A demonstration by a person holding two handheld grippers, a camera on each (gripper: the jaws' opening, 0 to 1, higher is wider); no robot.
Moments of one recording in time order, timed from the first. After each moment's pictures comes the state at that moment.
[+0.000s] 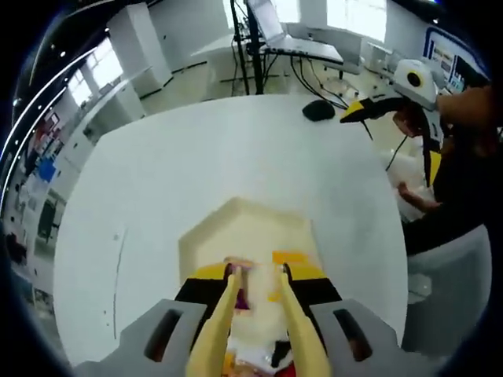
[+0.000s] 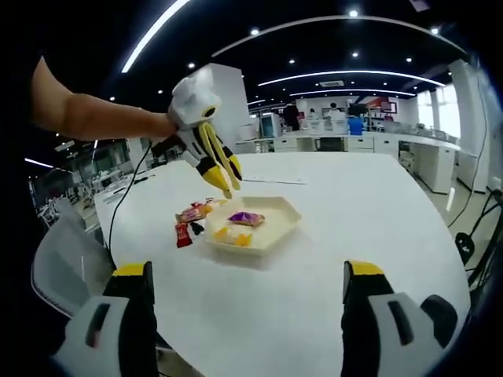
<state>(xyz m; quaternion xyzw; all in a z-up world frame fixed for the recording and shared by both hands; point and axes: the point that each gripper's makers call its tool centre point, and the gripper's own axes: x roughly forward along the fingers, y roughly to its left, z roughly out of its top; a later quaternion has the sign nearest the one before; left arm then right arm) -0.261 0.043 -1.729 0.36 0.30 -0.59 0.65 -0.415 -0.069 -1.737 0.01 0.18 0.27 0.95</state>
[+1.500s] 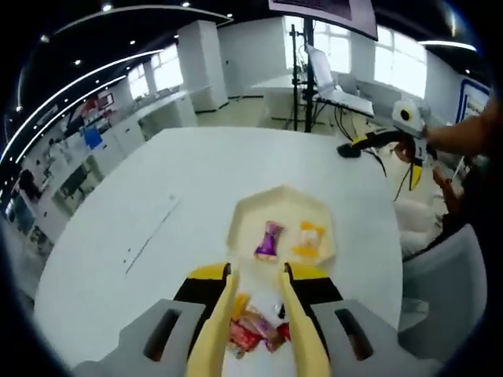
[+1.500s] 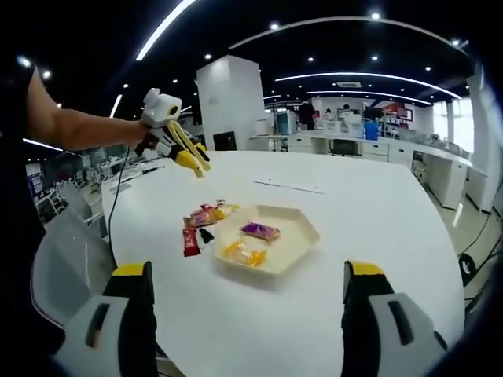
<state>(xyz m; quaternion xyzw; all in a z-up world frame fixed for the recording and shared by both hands) -0.245 0.192 -1.684 0.24 0.26 -0.53 0.77 -0.388 -0.029 -1.716 -0.03 0.19 0.31 0.93</state>
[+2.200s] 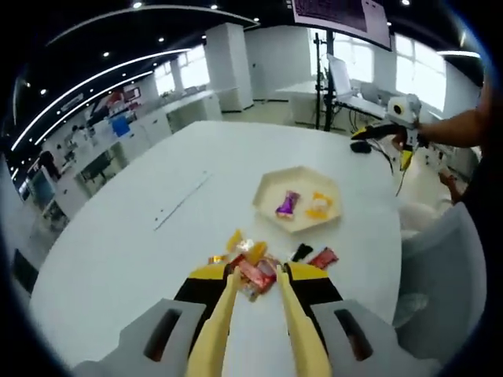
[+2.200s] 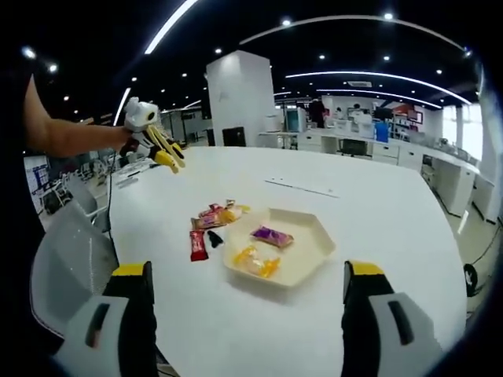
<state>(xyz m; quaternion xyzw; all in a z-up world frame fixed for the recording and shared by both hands) -0.267 0.297 -1.679 0.21 0.26 -0.48 0.81 -0.377 -0.001 -1.713 -0.04 0.19 0.33 0.92</state>
